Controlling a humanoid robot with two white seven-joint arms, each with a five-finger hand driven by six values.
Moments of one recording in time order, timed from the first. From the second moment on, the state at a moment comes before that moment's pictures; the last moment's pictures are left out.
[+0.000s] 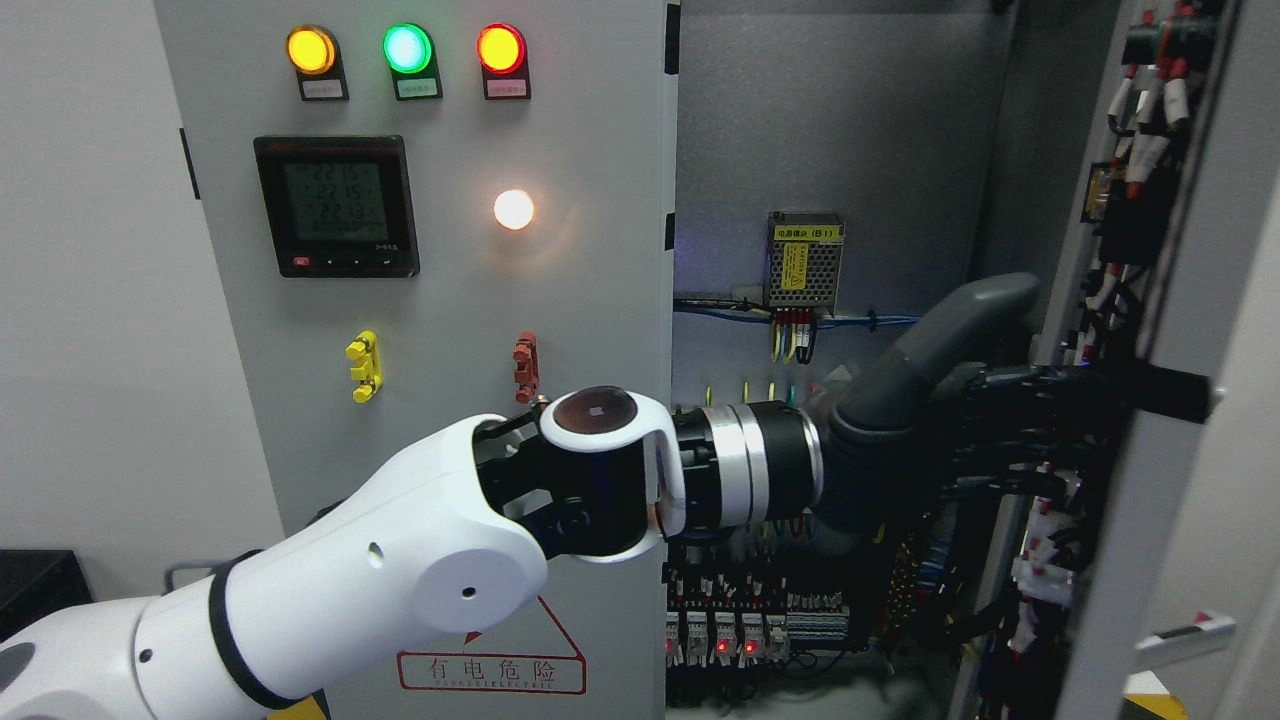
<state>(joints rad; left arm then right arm) -1.50 0.19 -1.10 -1.55 1.43 0.30 -0.15 0.07 0.12 0.00 -0.07 -0.04 0.03 0.01</state>
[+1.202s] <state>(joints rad) -1.52 -0.14 -1.18 -1.44 1.38 0.13 0.00 0.07 0.12 0.00 -0.07 -0.04 0.03 0.01</state>
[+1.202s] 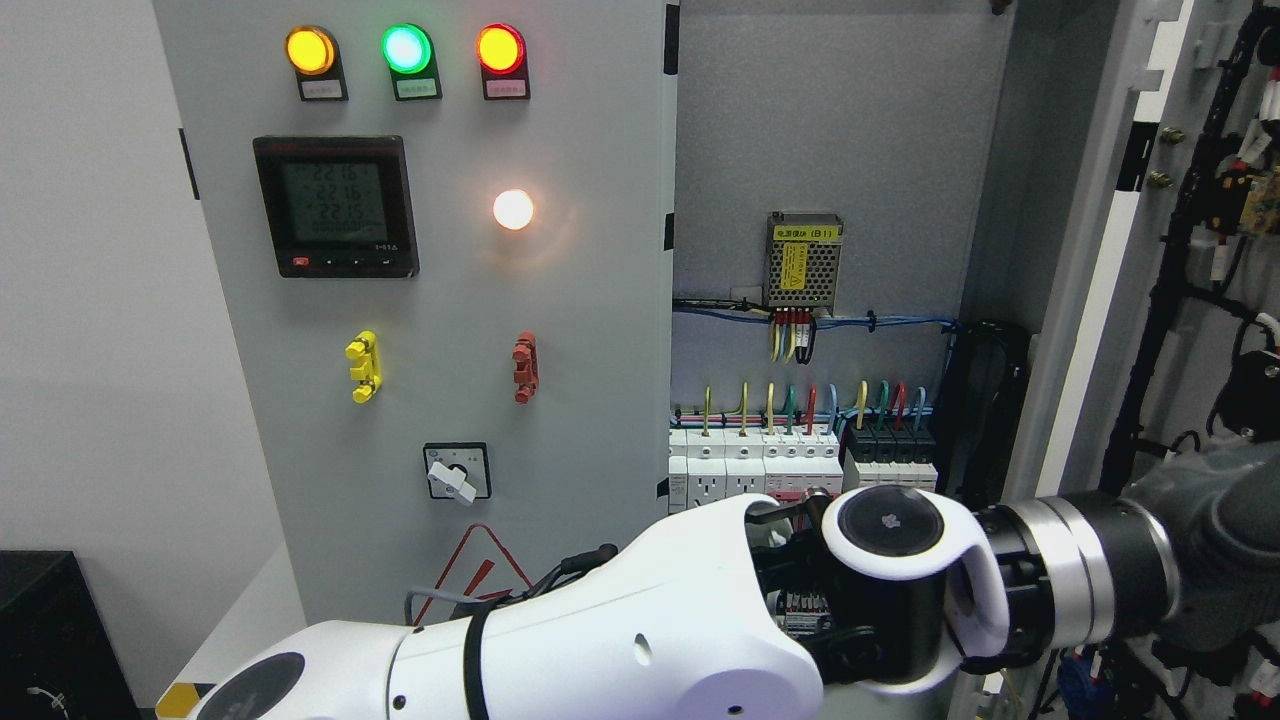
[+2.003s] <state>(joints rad) -1.56 0.04 -1.25 -1.49 1.40 0.12 -0.06 0.07 0.12 0.00 -0.07 -0.04 0.03 0.01</state>
